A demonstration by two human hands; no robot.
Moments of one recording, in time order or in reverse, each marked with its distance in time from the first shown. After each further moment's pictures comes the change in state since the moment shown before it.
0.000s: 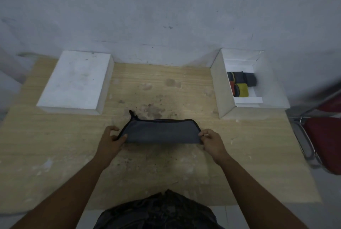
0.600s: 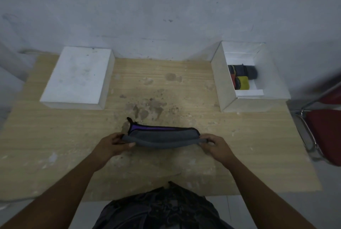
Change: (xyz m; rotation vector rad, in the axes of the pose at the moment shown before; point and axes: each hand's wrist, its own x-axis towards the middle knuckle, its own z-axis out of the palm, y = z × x) left_hand -0.019 -0.014 -0.024 0.001 -0.291 -0.109; right_hand -0.021 0.041 -0.012 -0.061 -0.190 -0.128
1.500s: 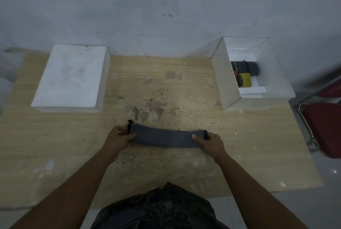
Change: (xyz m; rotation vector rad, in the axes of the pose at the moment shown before) left_hand 0.049 0.020 0.018 -0.066 0.200 -0.108; right_hand 0.026 -0.013 0.034 -0.085 0.177 0.244
